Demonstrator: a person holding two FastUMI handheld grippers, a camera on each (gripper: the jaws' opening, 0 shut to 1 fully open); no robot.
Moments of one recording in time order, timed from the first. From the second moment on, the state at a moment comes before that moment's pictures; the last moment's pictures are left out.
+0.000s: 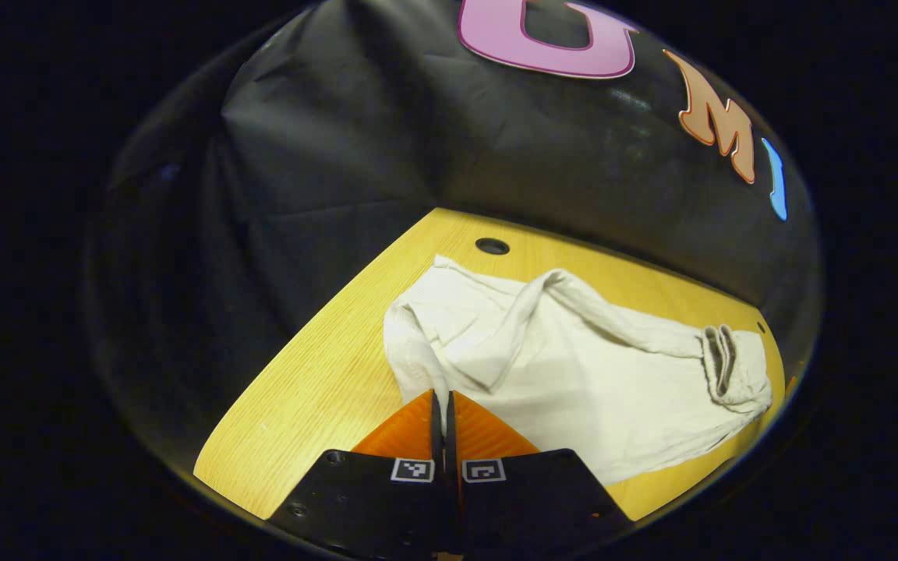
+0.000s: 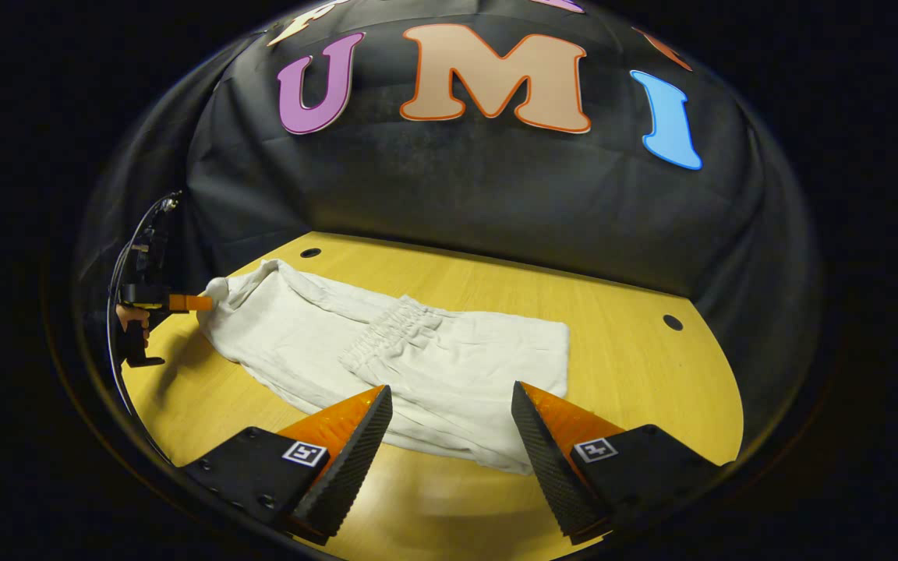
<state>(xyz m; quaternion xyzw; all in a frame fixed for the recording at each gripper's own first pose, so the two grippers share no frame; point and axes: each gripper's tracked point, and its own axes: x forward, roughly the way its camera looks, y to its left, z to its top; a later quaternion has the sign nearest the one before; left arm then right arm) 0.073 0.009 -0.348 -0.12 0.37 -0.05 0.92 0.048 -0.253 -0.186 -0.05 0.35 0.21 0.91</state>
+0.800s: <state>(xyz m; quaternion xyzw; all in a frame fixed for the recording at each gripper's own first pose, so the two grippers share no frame) 0.108 -0.156 -0.190 -0.12 0.27 -0.17 0.94 0.035 -0.364 -0.156 0.00 0.32 0.16 0.93</state>
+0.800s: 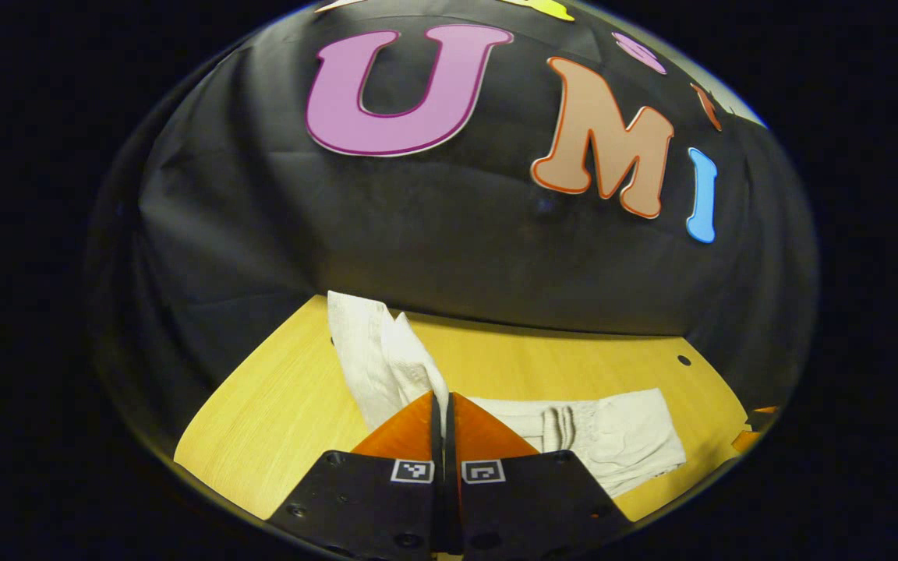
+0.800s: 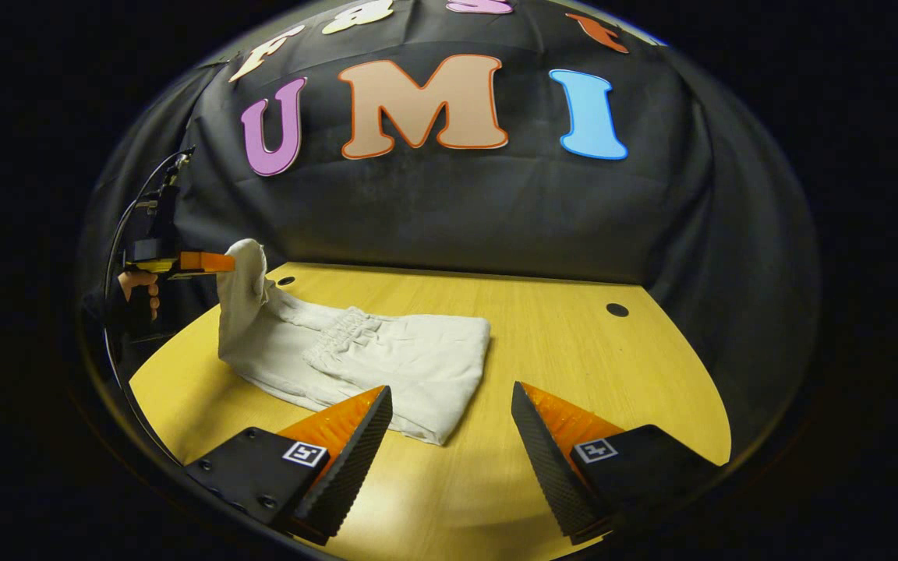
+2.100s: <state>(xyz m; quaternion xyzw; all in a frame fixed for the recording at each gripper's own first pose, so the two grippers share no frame) 0.038 -0.448 -0.114 -0.09 0.23 -0.38 0.89 -0.003 -0.520 -0.148 0.04 0.33 0.06 0.94</state>
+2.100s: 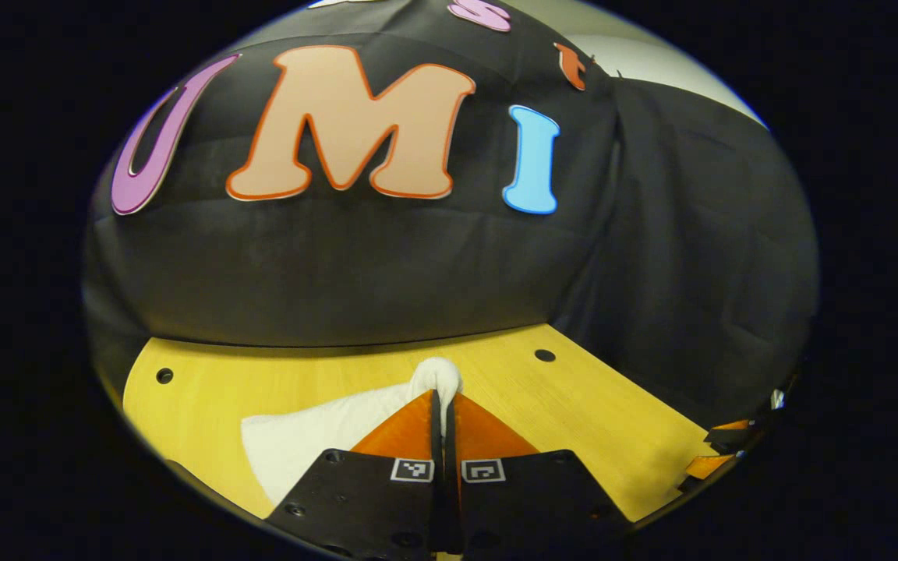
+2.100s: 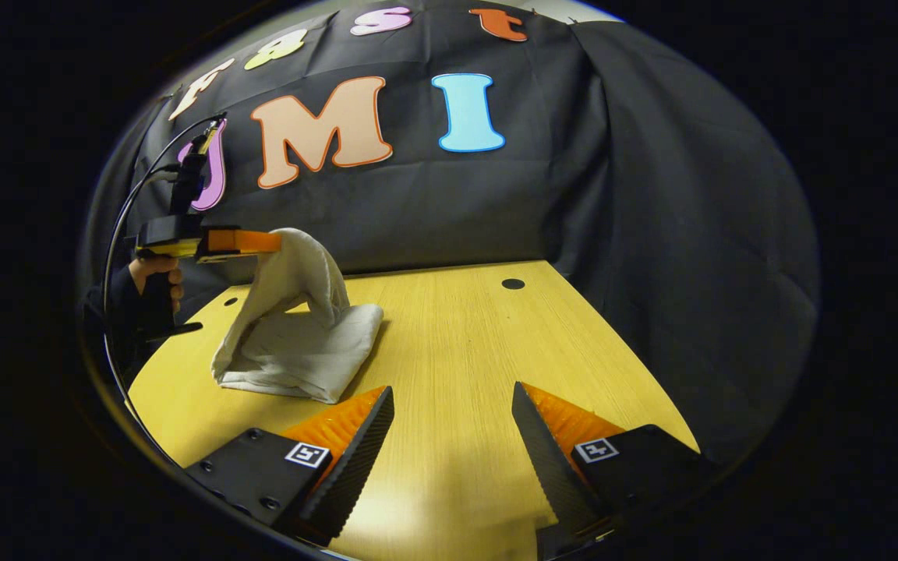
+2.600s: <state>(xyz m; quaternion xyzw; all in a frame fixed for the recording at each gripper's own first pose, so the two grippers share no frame) -0.045 -0.489 -0.212 -0.02 0.30 -0.41 0.86 -0.007 -0.550 -0.152 0.03 0.33 0.05 0.94</state>
